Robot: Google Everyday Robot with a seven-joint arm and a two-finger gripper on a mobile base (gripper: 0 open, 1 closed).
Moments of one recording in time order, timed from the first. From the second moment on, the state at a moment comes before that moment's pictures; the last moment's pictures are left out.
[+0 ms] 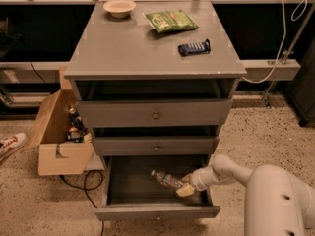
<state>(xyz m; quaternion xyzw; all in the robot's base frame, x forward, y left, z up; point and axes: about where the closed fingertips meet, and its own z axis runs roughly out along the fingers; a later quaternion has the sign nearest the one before) 0.570 -0.130 0.222 -0.48 0.80 0.29 0.20</state>
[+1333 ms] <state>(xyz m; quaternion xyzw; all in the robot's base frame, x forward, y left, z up) 0.569 -0.146 0.222 -0.45 0.79 0.32 0.25</state>
